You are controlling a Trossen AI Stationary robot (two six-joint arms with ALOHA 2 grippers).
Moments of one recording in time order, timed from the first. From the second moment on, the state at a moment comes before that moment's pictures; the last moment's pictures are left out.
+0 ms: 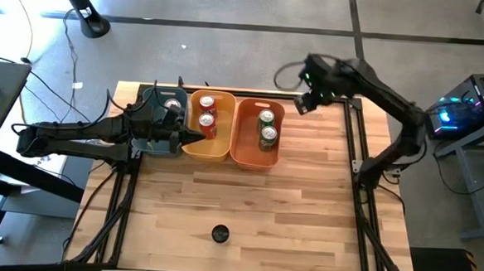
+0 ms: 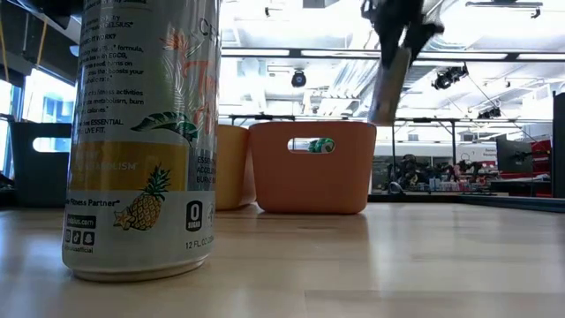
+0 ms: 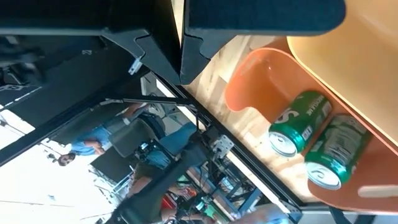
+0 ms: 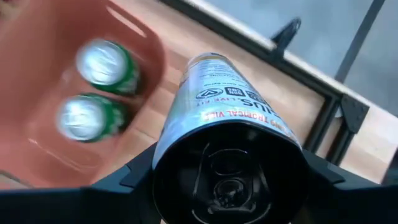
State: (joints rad) left arm 0.20 0.77 0.58 0.03 0.18 -0.74; right arm -0.48 1.58 1.87 -1.57 0.27 0.54
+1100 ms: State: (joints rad) left arm 0.20 0.77 0.58 0.03 0.17 -0.77; right arm -0.74 1.76 1.53 -1.30 0.05 0.10
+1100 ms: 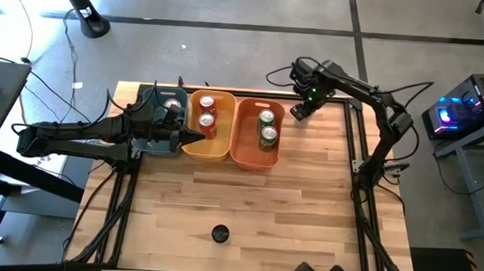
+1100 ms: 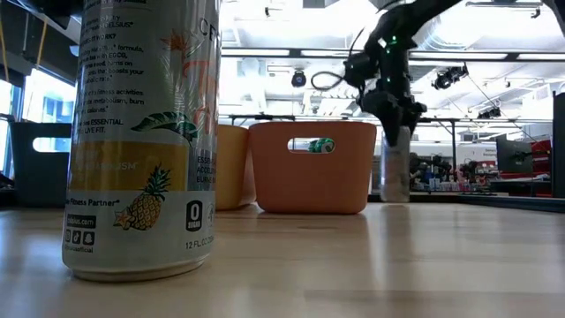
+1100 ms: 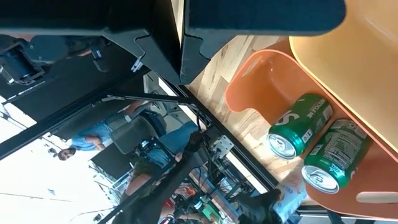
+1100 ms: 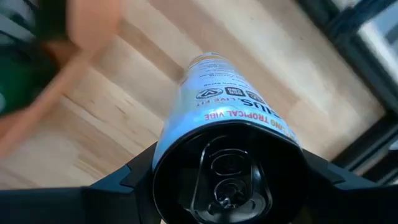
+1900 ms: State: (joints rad) left arm 0.20 0.77 0.58 0.03 0.17 -0.78; right arm -0.75 1.76 1.50 -1.26 0.03 0.21
